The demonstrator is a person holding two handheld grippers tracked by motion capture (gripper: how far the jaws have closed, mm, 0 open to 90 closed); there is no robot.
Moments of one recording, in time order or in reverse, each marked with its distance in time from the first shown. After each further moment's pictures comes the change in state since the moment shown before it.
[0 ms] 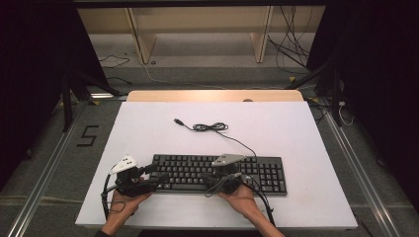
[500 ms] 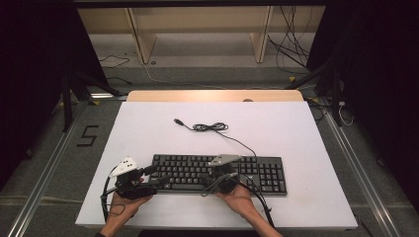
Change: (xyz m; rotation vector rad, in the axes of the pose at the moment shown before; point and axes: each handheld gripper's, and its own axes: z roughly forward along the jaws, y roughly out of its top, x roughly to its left) left arm -0.006 -0.002 -0.004 0.004 -0.004 0.024; right arm 0.001 0.000 0.011 0.031 -0.012 0.001
